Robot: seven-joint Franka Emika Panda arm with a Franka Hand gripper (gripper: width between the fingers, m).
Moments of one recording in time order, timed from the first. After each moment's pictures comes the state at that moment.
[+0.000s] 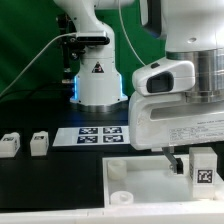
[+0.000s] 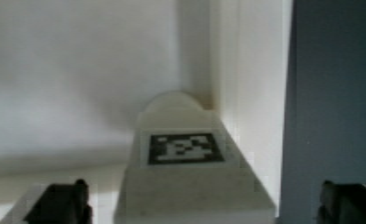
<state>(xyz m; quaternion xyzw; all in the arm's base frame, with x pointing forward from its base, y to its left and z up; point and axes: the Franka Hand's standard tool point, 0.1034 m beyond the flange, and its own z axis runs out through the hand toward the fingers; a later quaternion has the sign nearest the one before) 0.632 0.124 0.067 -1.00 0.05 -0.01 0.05</state>
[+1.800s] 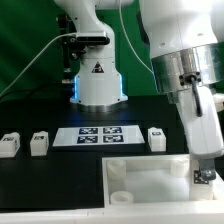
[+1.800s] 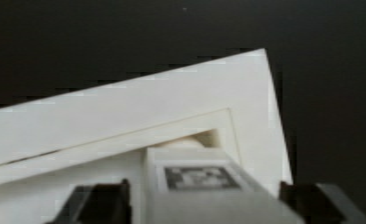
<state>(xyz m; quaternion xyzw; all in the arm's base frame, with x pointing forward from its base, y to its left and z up) 0.630 0.124 0.063 -0.63 0.77 0.00 0.14</state>
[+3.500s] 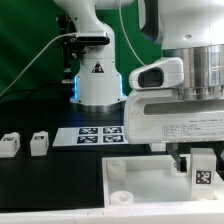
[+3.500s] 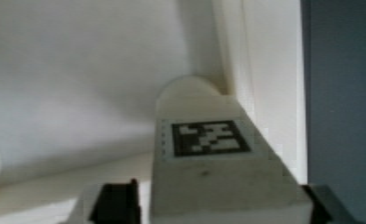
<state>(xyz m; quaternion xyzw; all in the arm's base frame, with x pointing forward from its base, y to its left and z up) 0.633 0.117 0.067 -0.99 0.15 -0.04 0.04</state>
